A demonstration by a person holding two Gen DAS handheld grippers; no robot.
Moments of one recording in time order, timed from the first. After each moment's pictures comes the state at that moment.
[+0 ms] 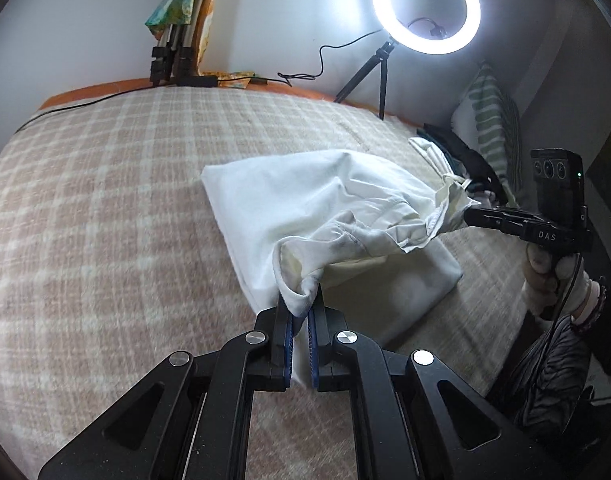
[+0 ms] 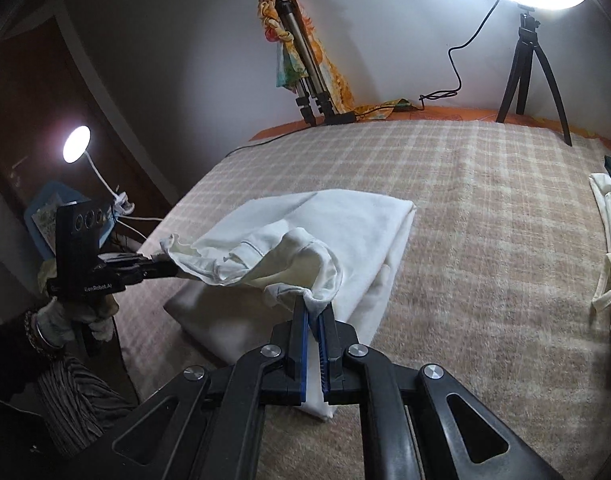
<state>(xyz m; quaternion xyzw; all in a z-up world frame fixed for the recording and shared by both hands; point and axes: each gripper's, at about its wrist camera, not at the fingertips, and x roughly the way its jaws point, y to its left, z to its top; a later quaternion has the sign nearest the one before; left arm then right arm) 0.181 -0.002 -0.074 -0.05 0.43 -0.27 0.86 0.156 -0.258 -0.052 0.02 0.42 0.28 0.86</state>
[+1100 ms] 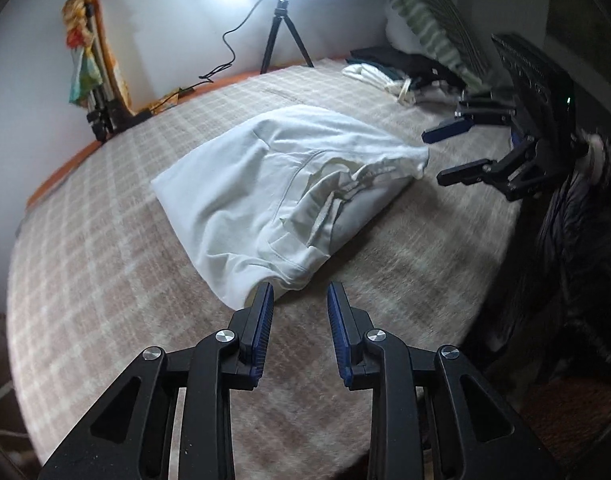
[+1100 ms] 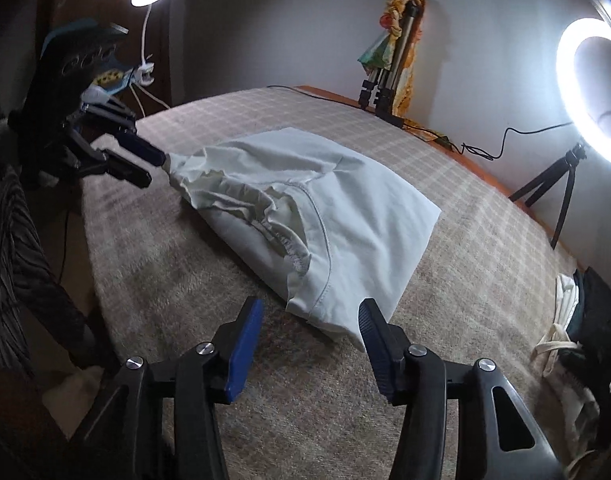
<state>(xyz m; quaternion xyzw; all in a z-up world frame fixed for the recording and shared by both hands) 0.114 -0.046 -0.065 0.19 0.40 -0.32 0.84 0.074 -0.197 -0.072 -0.27 0.37 0.28 0.84</state>
